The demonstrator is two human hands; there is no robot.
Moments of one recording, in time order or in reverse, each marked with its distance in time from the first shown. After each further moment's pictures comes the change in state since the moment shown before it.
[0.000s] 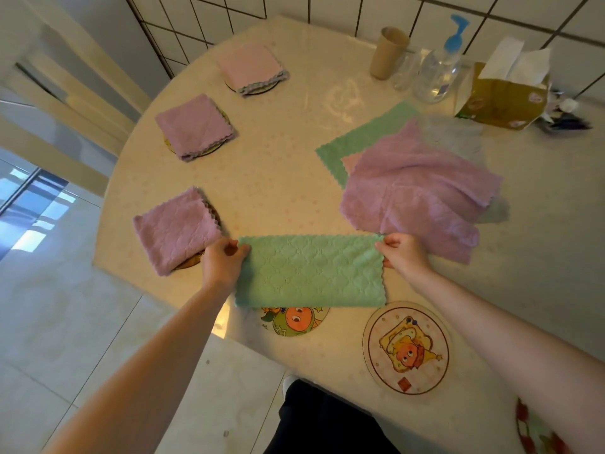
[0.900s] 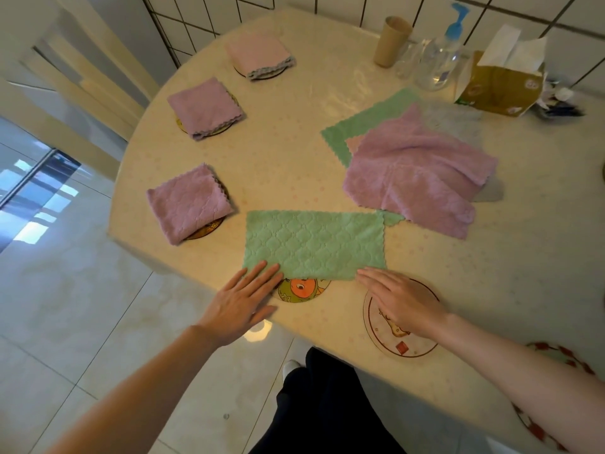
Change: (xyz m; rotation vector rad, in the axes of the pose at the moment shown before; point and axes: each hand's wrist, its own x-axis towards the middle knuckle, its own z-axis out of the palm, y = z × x) left_hand -0.087 -0.095 -0.022 0.975 -0.390 0.983; right_hand -0.097 0.080 -0.005 -1.003 -0.241 -1.053
